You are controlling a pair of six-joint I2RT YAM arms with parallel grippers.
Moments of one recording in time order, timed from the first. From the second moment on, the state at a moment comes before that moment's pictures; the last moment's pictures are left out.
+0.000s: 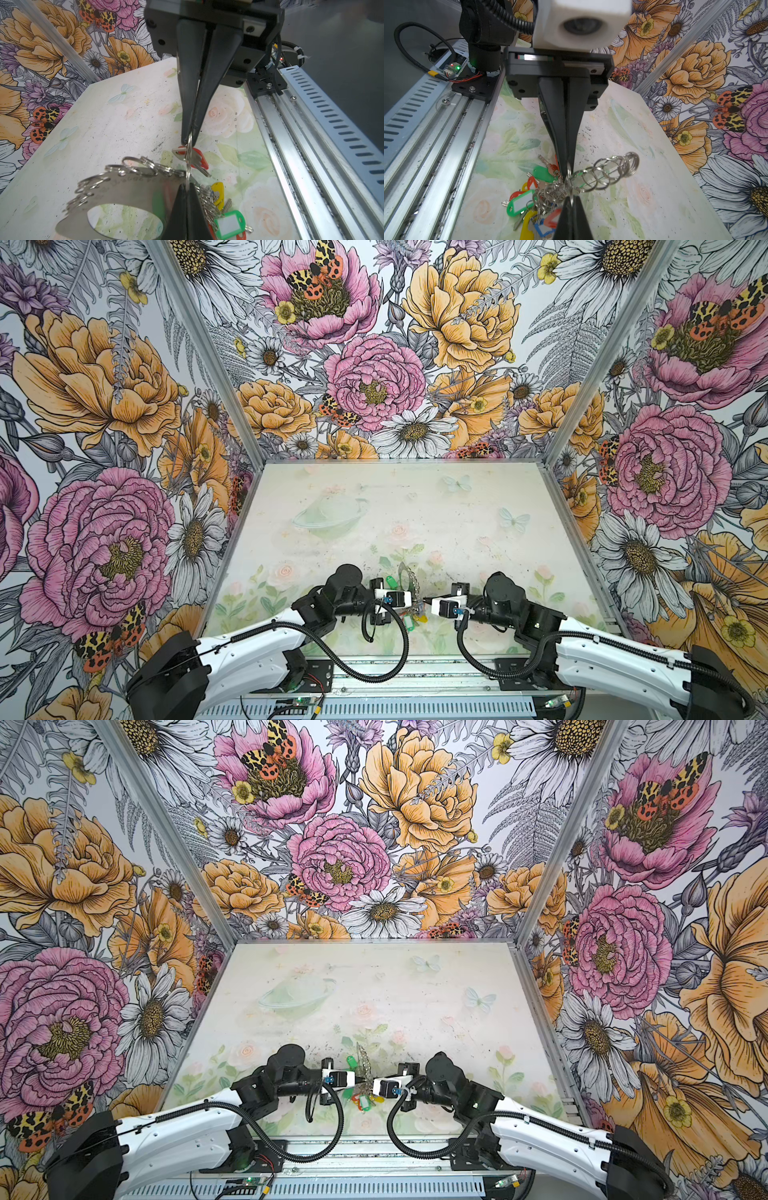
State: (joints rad) left arm -0.88 0.98 0.33 0.27 0.49 0.54; right arm 0.97 0.78 0.30 0.13 -0.30 -0.59
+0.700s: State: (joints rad) left arm -0.88 1.00 0.33 0.24 0.51 0.54; right arm 0.98 0.82 0.31 0.14 -0.35 -0.59
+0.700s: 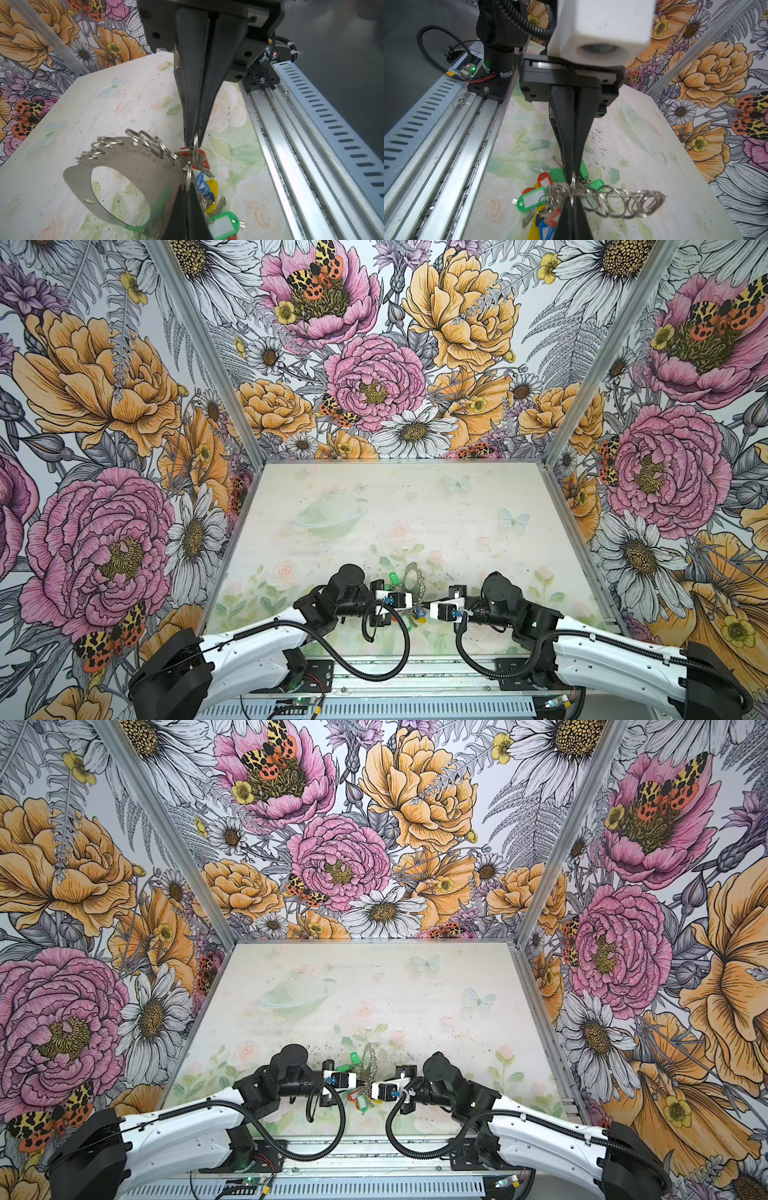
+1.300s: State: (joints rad) left arm -0.88 1.00 0.39 0.13 0.51 0.54; right arm 0.98 0.85 0.34 0.11 -0.35 -0.59
